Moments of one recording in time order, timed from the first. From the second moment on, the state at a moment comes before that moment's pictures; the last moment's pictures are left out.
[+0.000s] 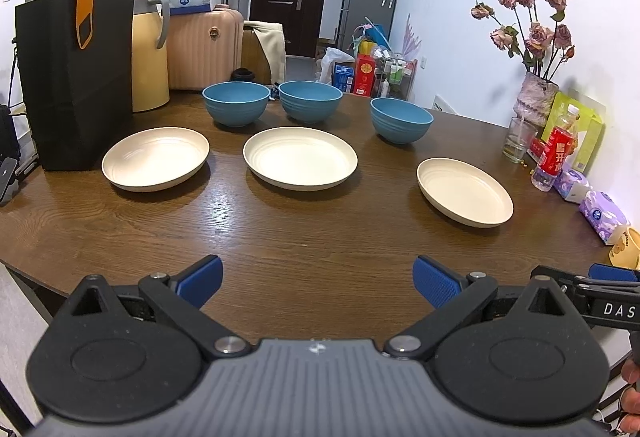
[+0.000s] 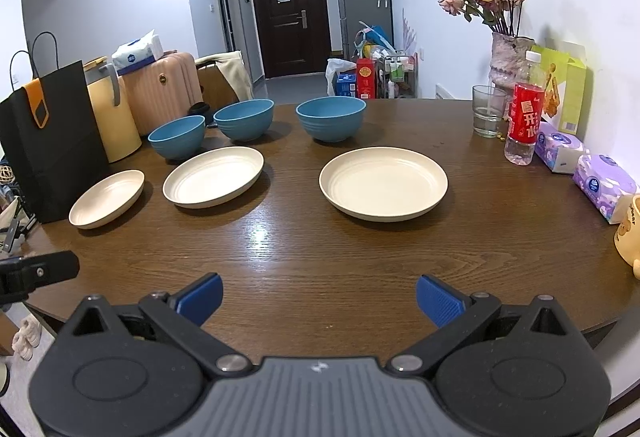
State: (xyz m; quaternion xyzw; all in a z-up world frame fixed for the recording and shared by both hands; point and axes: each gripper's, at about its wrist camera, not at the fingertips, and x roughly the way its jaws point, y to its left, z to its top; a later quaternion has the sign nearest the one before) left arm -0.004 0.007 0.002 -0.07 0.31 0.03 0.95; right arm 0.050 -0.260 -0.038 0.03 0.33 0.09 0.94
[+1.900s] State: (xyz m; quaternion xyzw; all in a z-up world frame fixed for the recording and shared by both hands) left arm 0.133 0.212 0.000 -0.13 0.34 0.09 0.93; right arm 0.192 -0.069 -0.036 0.01 0.38 0.12 0.92
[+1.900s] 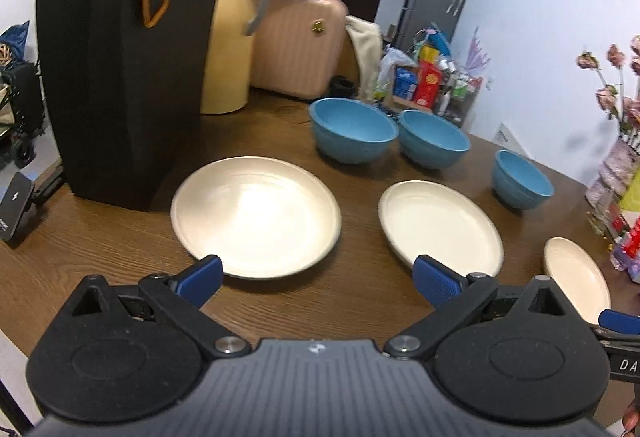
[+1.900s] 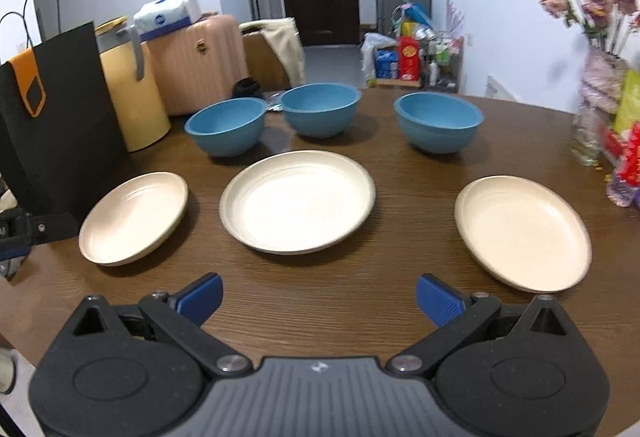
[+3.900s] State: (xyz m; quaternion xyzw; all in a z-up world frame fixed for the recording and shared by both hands) left arm 0.297 0.376 -0.100 -0.17 0.53 0.10 0.83; right arm 0.373 0.158 -0.133 0.07 0.53 0.10 0.84
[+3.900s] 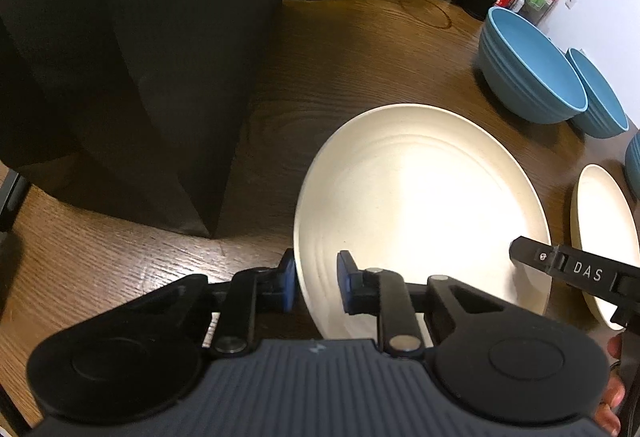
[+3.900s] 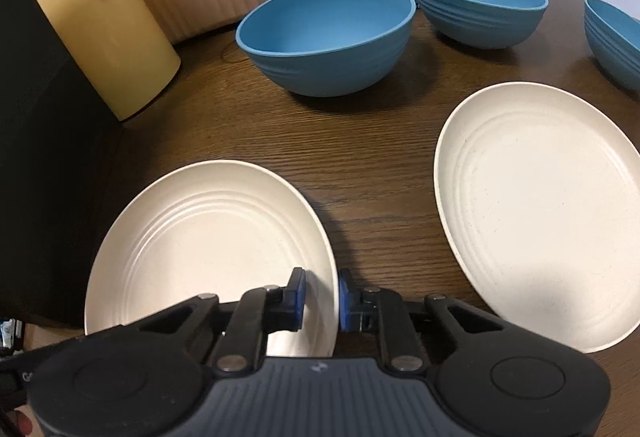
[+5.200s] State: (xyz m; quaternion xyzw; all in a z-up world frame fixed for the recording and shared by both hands) left arm 0.271 0.359 -0.096 -0.12 0.49 0.05 0.86; right arm 0.316 0.136 -0.114 0.07 0.47 0.09 0.88
